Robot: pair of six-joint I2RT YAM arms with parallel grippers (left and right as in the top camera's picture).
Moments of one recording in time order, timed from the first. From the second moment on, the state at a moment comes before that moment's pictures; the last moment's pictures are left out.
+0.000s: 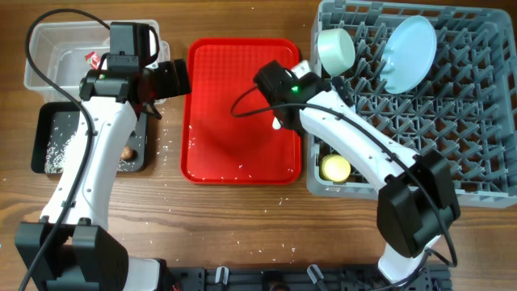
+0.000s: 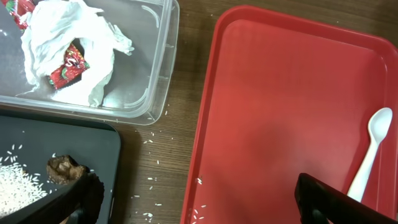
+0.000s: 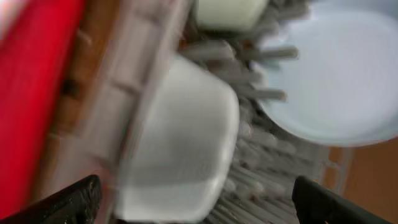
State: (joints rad) left arm -0.07 1.60 1.40 -0.79 -0.03 -0.24; right arm 0.62 1.90 1.54 -1.09 0.74 0.16
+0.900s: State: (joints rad) left arm -0.07 1.60 1.40 -0.79 -0.03 -0.24; right arm 0.46 2.08 1.61 -0.64 -0.07 0.61
